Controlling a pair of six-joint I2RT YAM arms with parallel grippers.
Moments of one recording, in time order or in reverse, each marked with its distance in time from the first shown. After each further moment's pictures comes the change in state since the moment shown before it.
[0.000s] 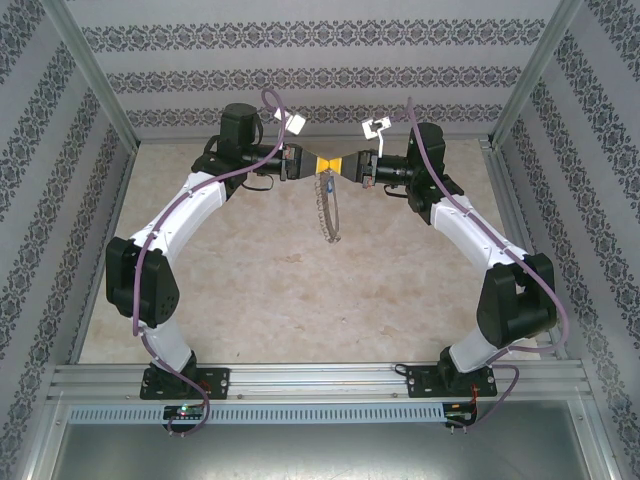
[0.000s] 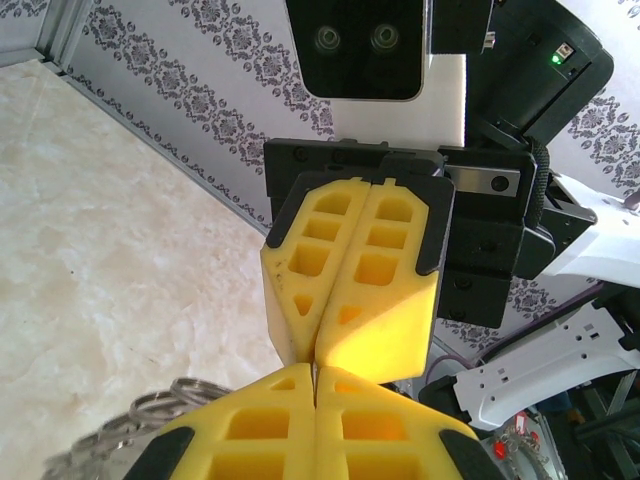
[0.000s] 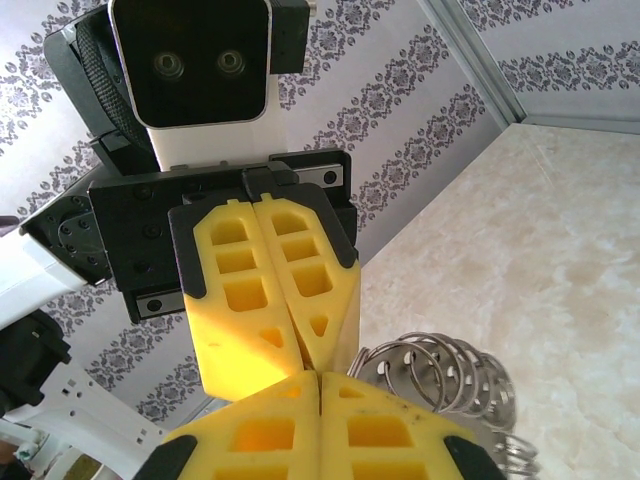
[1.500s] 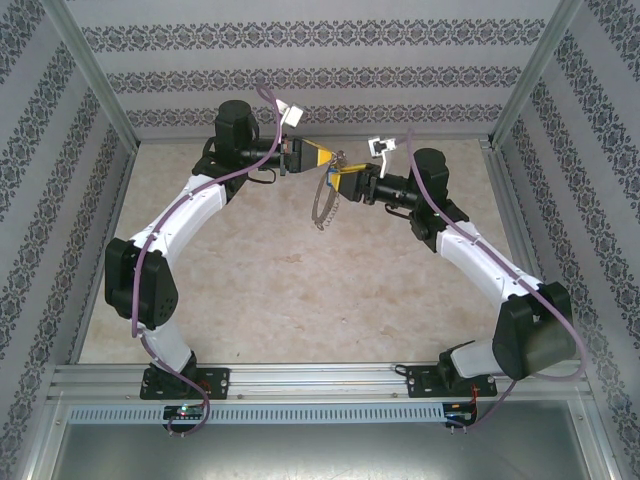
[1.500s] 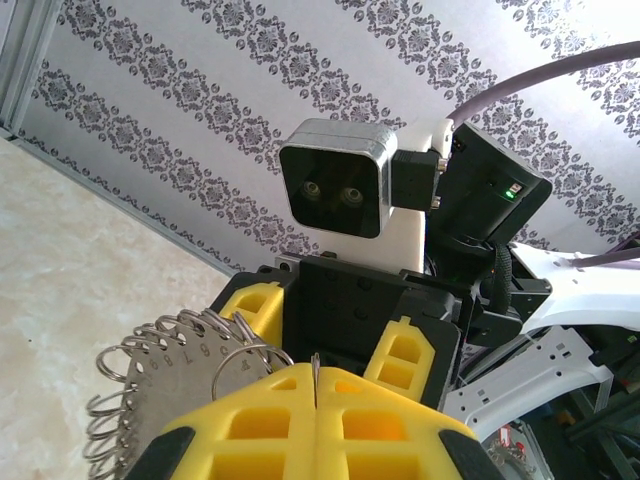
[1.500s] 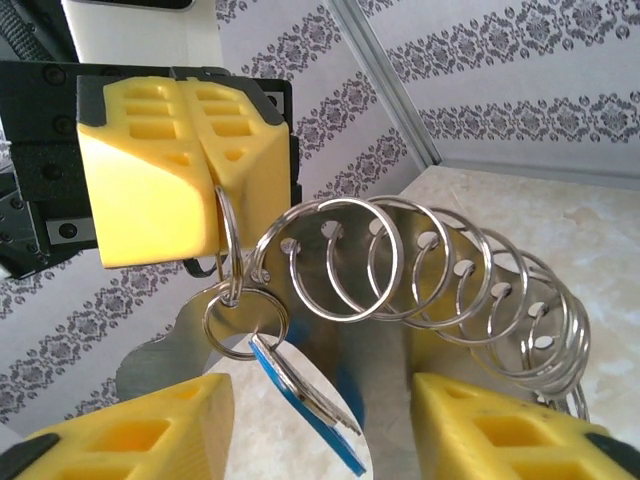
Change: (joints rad) left arm -0.003 -0.013 -0.036 0.272 0.052 -0.161; right arm 0.058 -0.180 -0.211 0.046 0.259 -0.105
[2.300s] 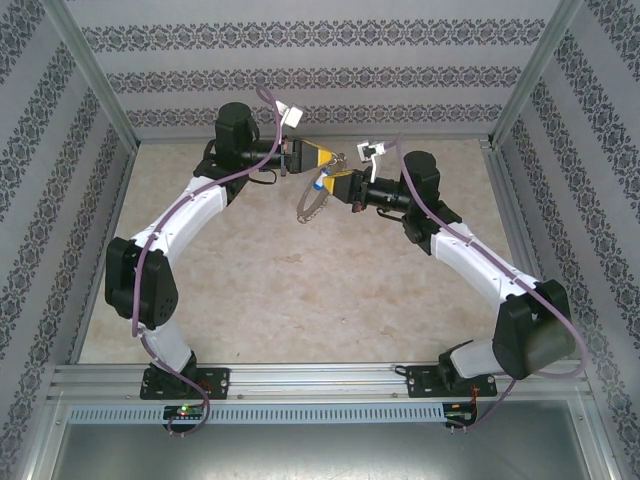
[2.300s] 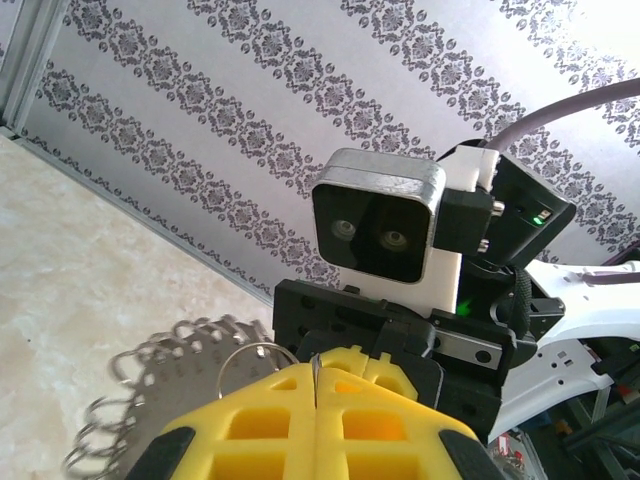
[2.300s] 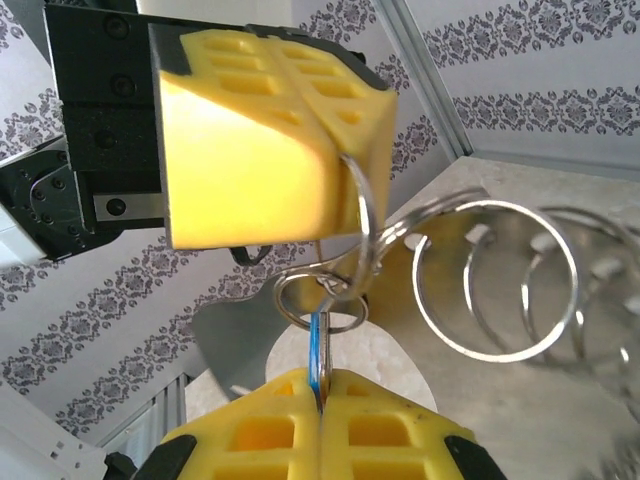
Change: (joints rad) left arm 0.000 0.000 -0.030 0.053 -0.011 -0.038; right arm 0.059 0.009 -0.001 0.014 -0.001 -0.014
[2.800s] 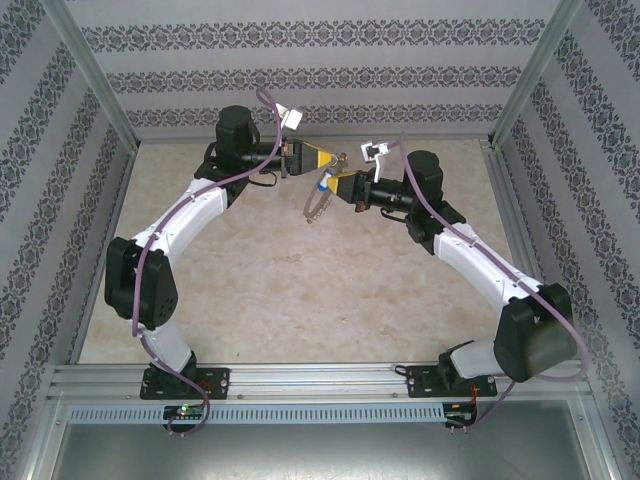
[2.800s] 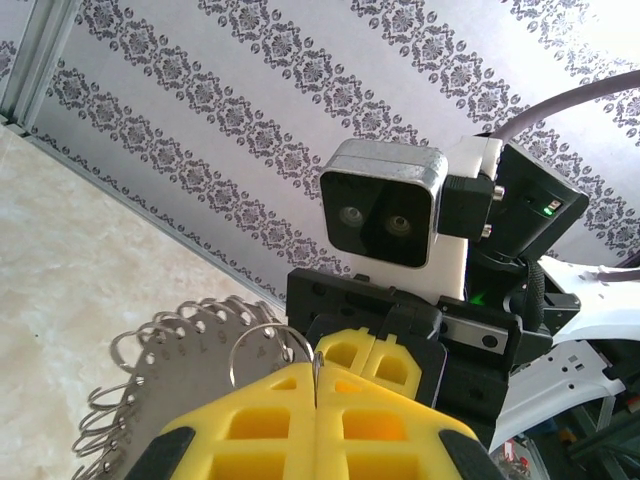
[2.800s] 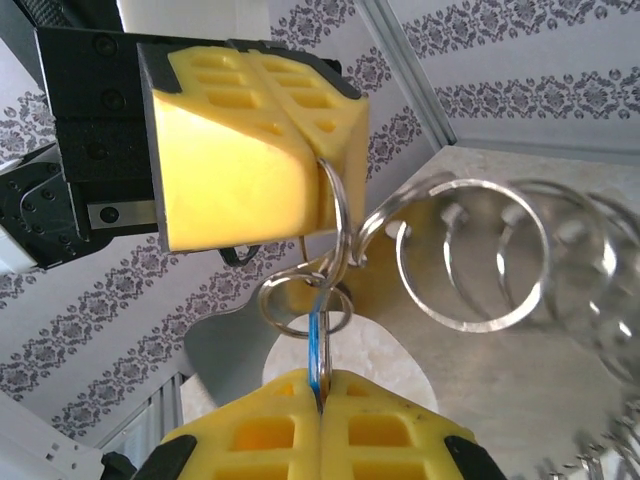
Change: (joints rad) left arm 0.000 -0.004 -0.029 0.023 -0.018 -0.003; right arm -0.031 -0.026 -0.003 -0.060 0.005 -0.001
